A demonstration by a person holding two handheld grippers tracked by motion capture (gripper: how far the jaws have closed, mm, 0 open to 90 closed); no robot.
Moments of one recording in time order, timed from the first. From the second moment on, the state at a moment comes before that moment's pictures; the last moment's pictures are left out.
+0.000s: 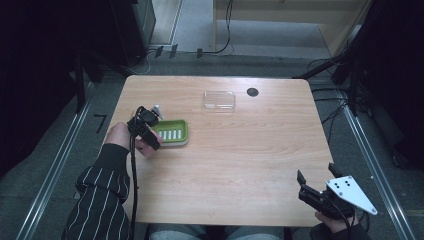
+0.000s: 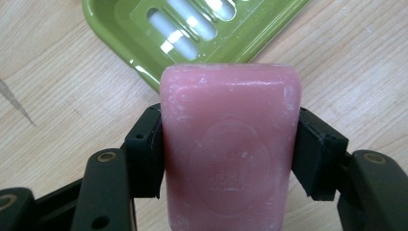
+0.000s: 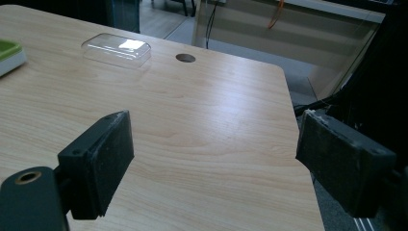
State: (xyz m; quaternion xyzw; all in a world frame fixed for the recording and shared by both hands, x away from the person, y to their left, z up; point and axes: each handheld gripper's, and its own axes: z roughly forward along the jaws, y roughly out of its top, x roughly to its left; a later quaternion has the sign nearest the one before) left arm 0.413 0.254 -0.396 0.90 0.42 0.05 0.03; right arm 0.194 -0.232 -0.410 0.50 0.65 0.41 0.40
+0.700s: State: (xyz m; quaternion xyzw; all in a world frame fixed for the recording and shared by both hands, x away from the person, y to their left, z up) left arm 0.432 0.243 -0.390 0.92 0.38 0.05 0.03; right arm 0.189 -0.235 -0.410 0.51 0.64 0.40 0.40
